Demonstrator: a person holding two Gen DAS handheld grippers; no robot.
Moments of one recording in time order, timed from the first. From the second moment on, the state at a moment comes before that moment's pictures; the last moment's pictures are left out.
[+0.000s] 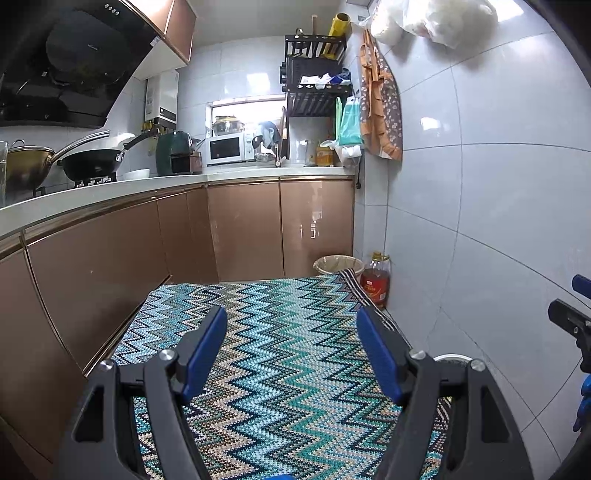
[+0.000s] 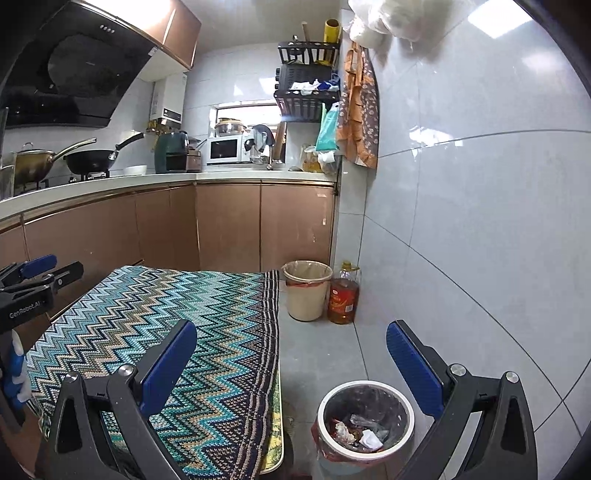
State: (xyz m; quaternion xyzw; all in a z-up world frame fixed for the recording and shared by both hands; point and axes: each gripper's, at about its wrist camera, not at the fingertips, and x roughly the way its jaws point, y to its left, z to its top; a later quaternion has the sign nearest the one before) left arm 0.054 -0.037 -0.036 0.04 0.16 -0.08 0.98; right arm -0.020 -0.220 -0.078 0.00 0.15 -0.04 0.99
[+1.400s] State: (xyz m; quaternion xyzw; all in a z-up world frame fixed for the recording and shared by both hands) left arm 0.032 -0.031 -0.013 0.09 0.12 -0.03 0.99; right arm -0.030 -0.220 -0.072 0.02 0.13 -0.01 0.99
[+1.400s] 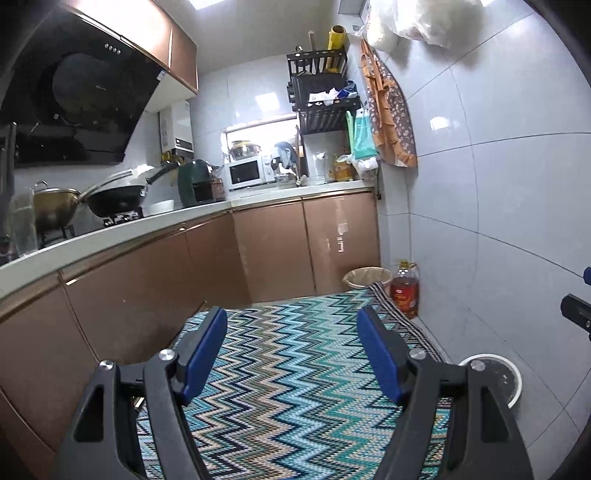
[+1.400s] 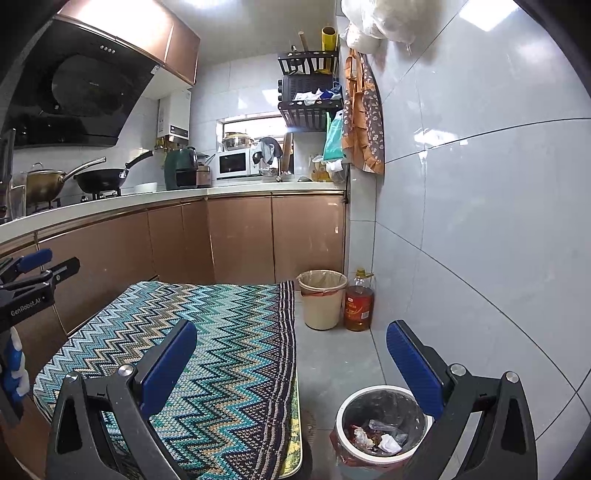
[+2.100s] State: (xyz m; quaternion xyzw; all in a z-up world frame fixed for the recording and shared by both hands) left arm 0.018 -0.010 0.008 0.08 0.08 -0.01 0.99; right arm -0.038 -0.213 -0.058 0.02 0.11 -0.01 0.99
